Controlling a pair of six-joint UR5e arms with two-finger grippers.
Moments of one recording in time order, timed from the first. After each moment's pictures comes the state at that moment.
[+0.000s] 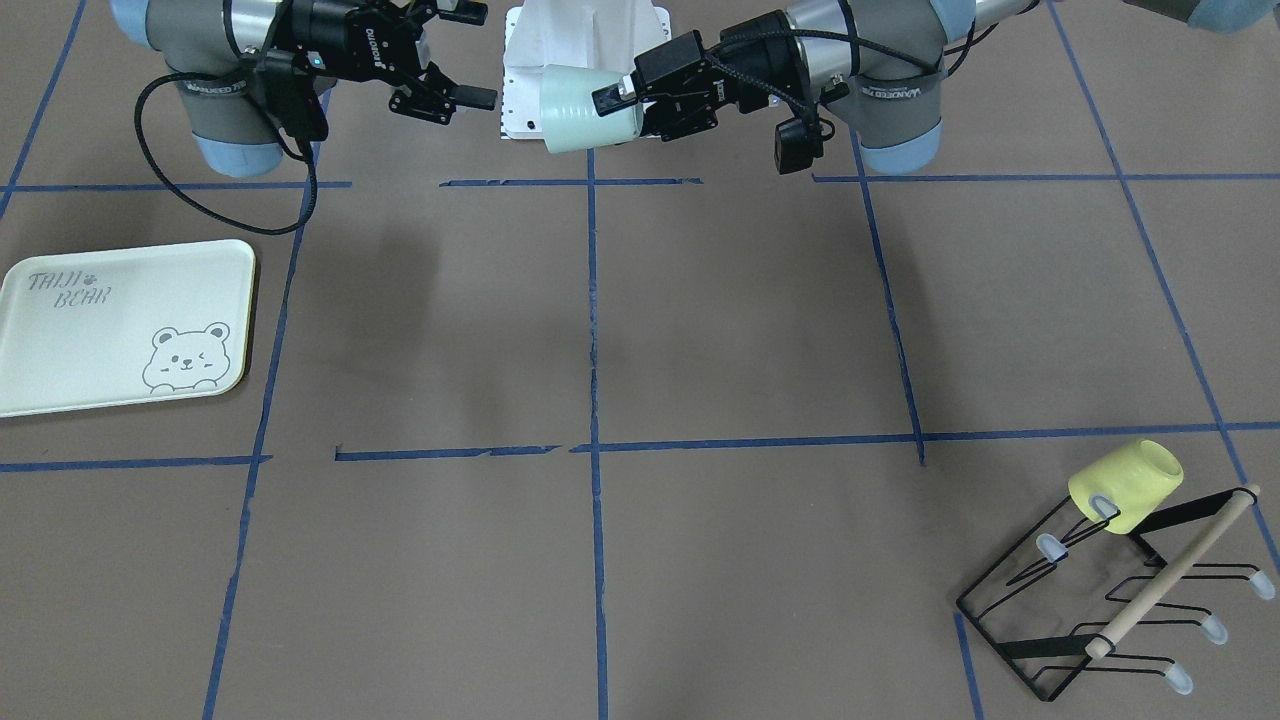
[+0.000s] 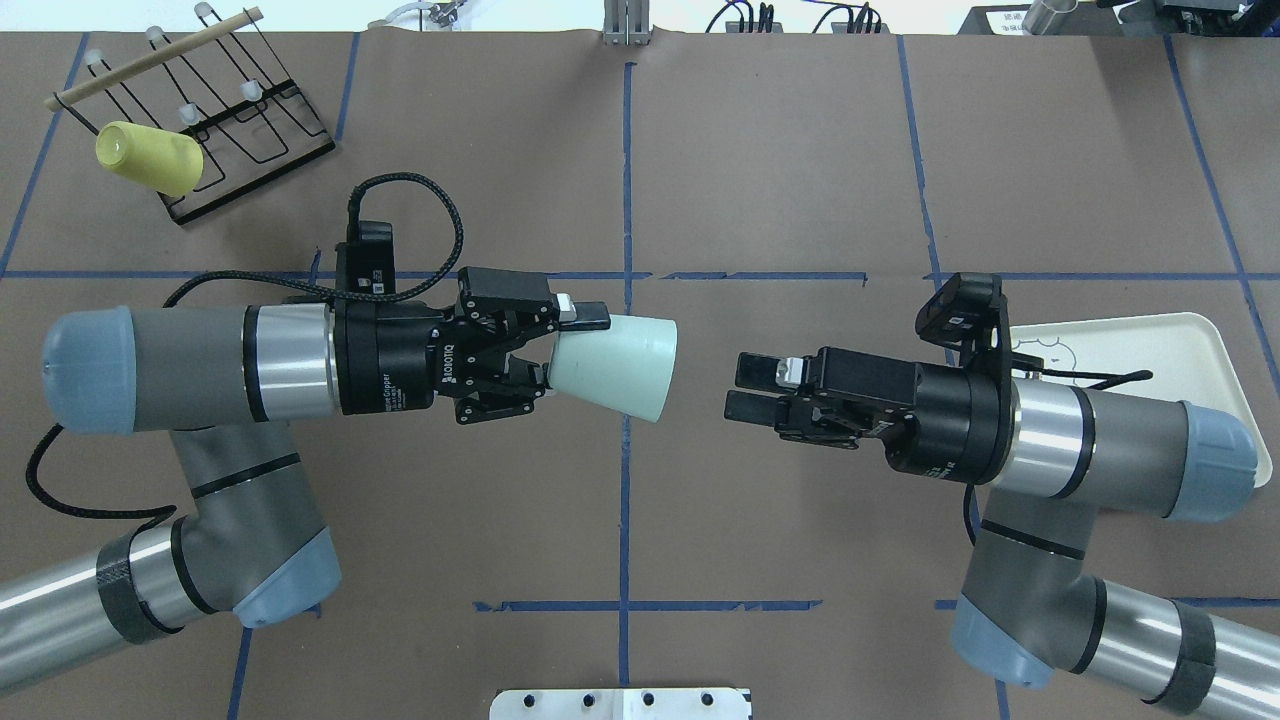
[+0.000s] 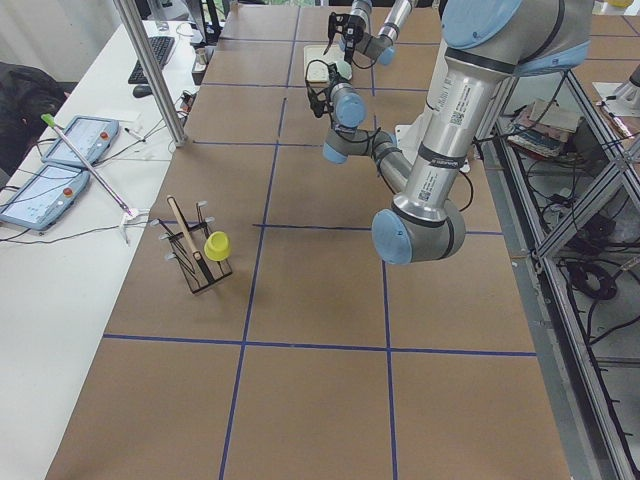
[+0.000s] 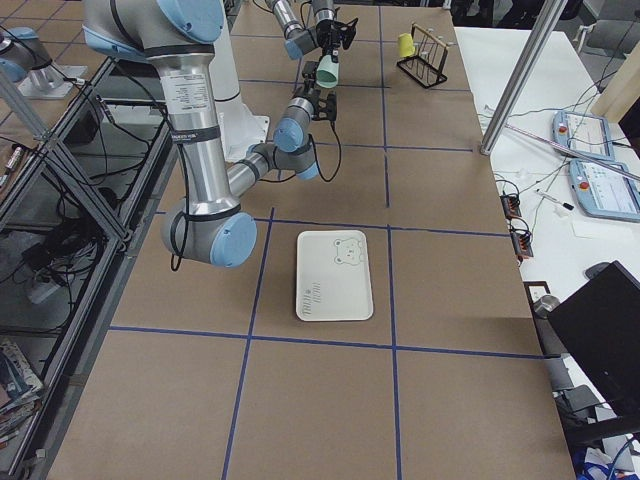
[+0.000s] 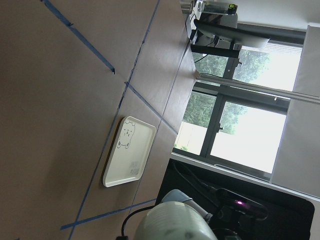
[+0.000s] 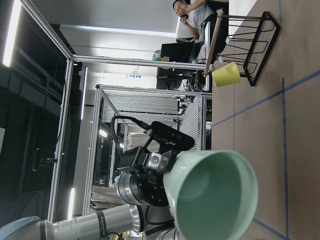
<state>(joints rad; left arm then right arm) -0.53 -2.02 -1.74 -3.06 -1.84 -2.17 0.44 -1.30 1.78 0.26 1.69 1.80</state>
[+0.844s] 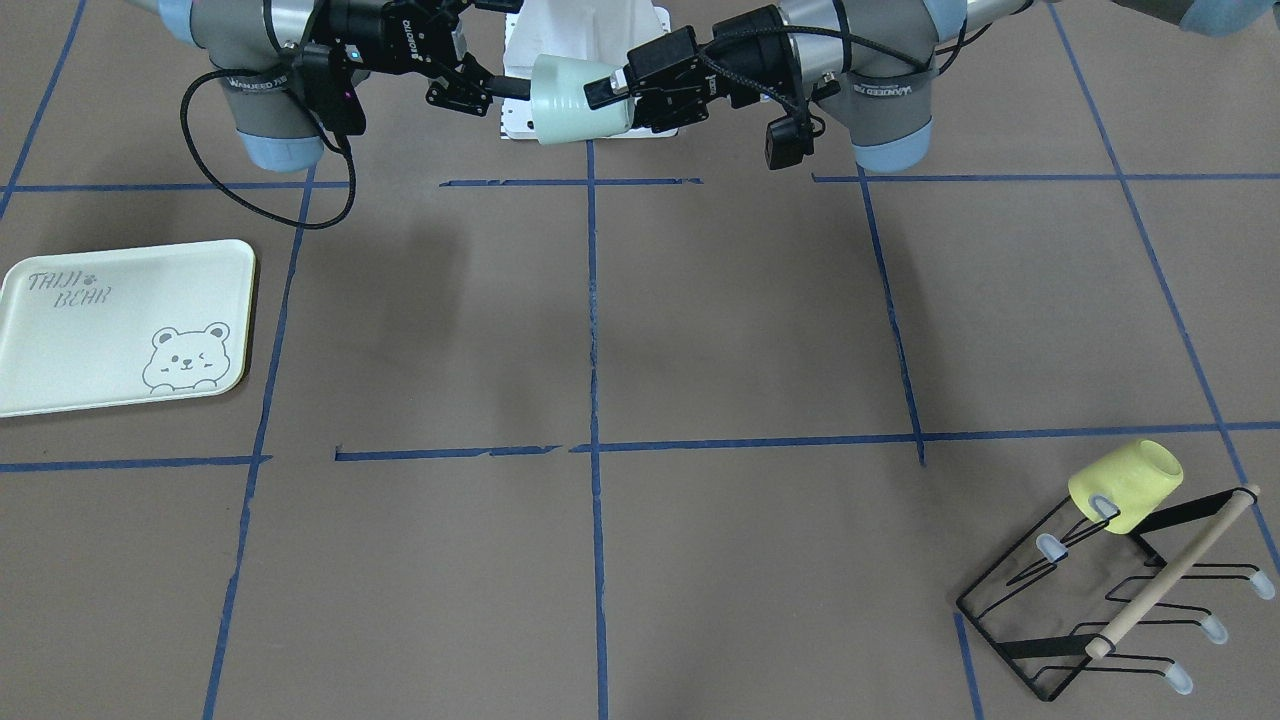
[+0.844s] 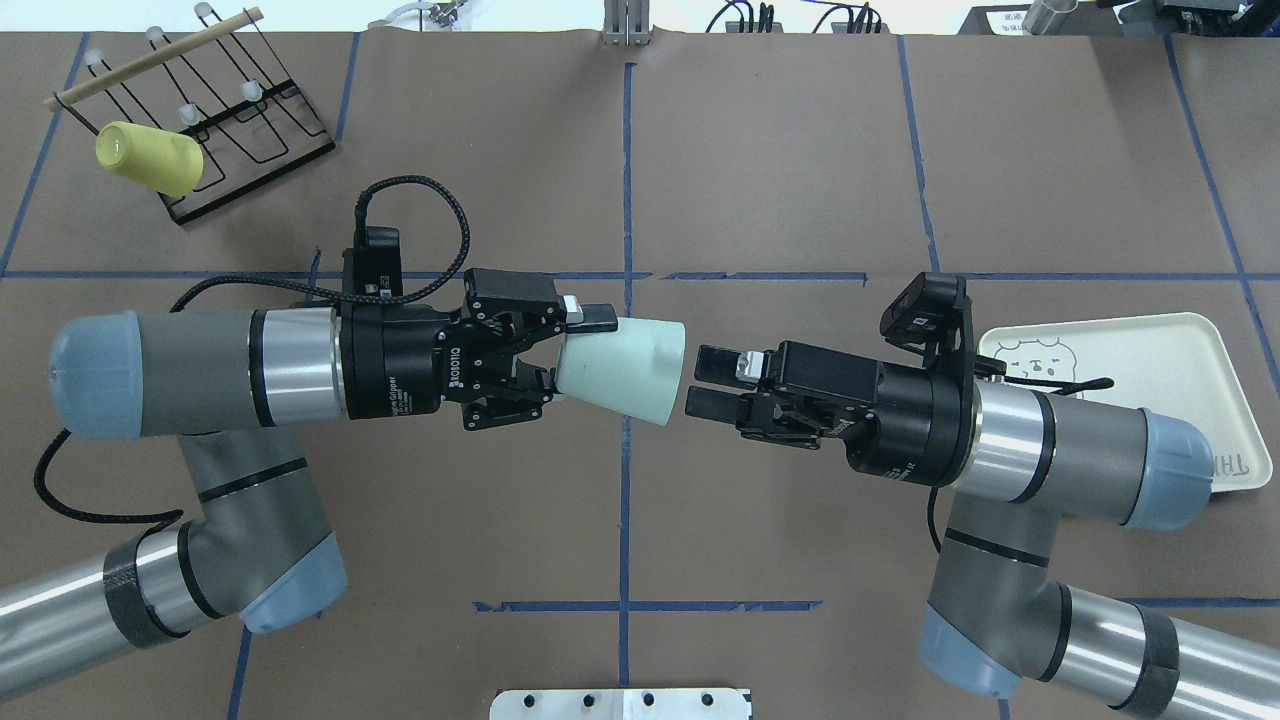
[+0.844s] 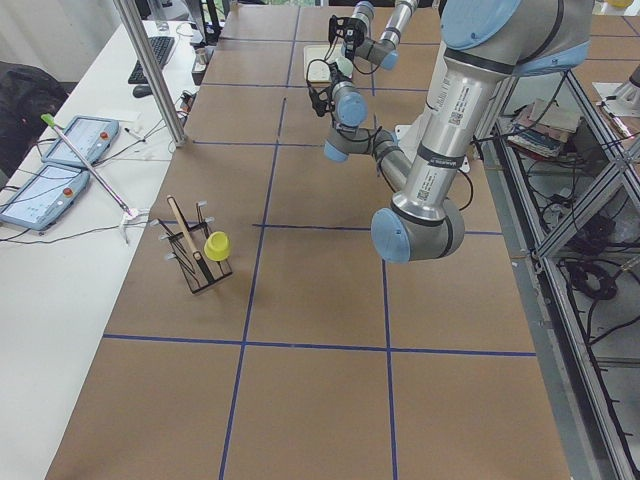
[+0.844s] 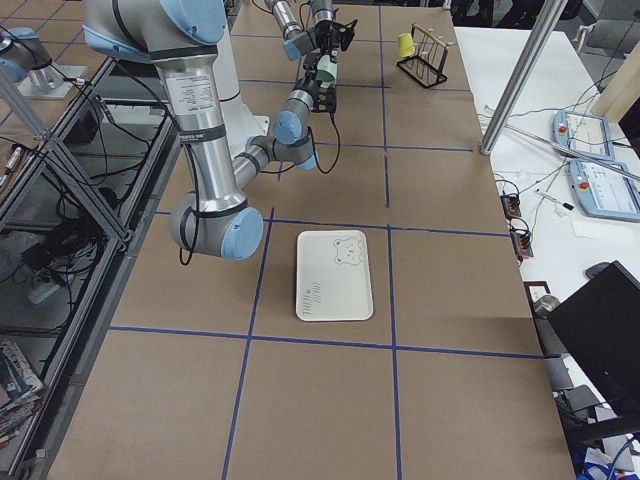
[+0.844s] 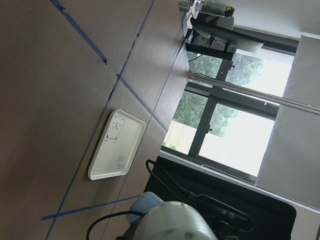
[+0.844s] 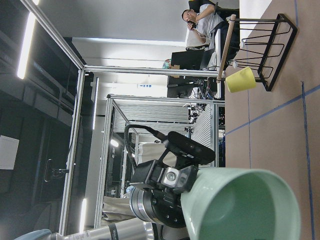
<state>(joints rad) -0.51 -2.02 -1.74 -3.07 -1.84 -2.20 0.42 -1.26 1.77 0.25 1.63 1.81</state>
